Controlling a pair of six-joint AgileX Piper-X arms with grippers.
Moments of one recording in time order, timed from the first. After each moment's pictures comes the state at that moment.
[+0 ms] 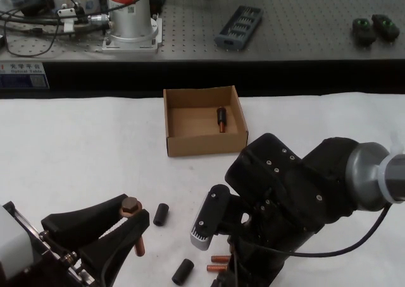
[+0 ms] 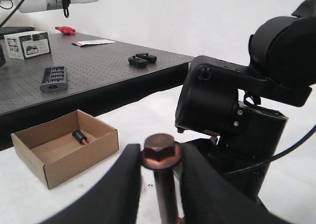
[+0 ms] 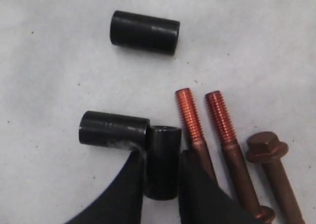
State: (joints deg) left arm -47.5 34.3 -7.0 -20.4 -4.5 0.0; right arm 49.4 98.6 -53.3 34.6 -10.0 -22.8
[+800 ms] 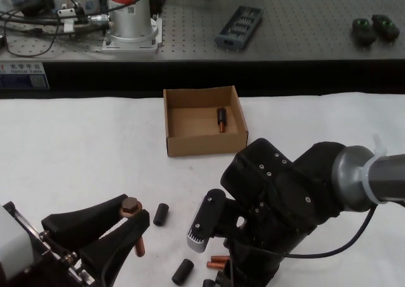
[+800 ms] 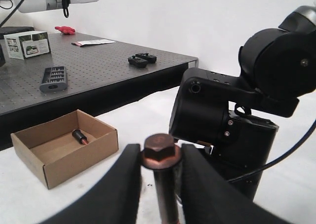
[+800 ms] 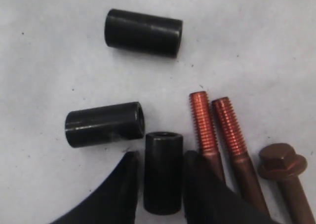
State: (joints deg) left arm -47.5 34.3 -7.0 -20.4 -4.5 0.0; right arm 49.4 101.9 -54.2 33.9 -11.2 -22.9
